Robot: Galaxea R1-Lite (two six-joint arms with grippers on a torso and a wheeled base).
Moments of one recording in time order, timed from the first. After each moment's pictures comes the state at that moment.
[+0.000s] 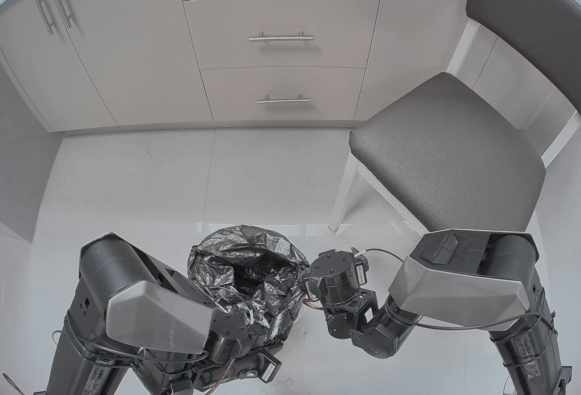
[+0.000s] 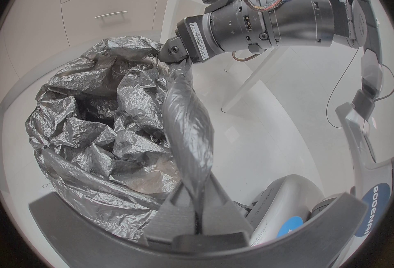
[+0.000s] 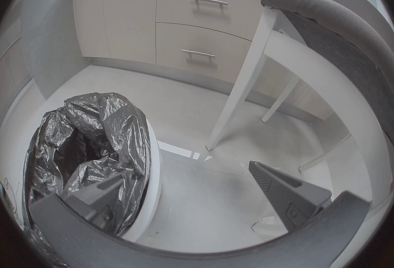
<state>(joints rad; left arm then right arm) -0.75 2.50 -0.32 -1.53 -0.05 -0.03 0.80 2.52 -1.02 -1.12 -0.73 0.00</state>
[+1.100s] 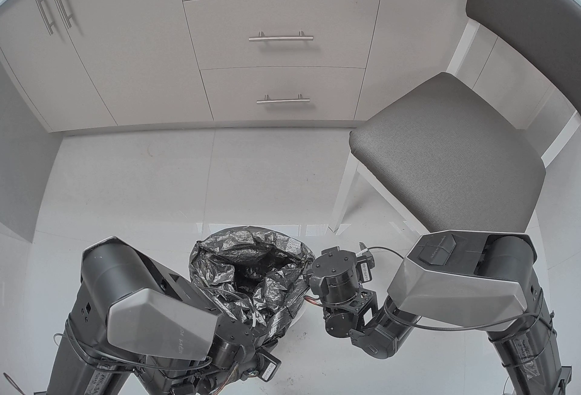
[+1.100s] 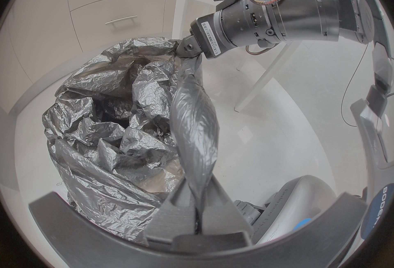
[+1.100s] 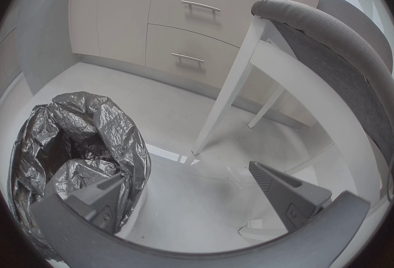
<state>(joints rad) -0.78 2.49 -0.31 -1.53 0.09 -0.04 0.79 2.53 -1.03 -1.17 -0.84 -0.07</state>
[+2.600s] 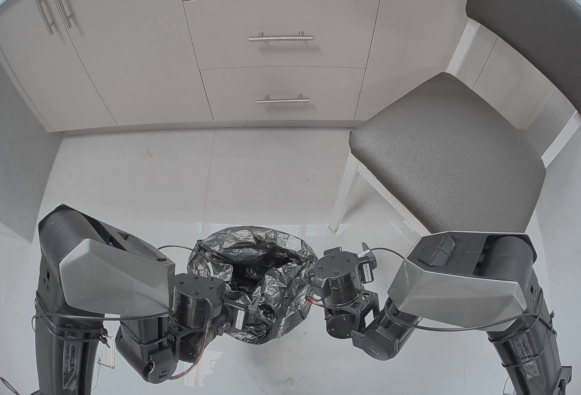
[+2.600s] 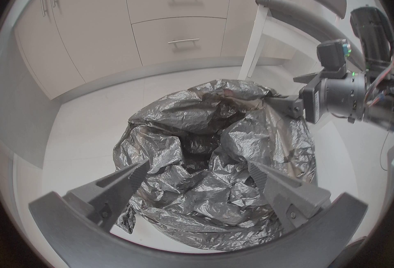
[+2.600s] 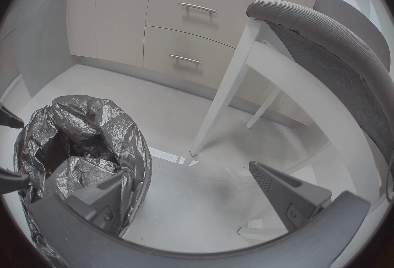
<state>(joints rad) -0.60 2.39 -0.36 -1.53 0.29 -0.05 0.79 2.53 -1.01 -1.20 -0.85 -0.07</state>
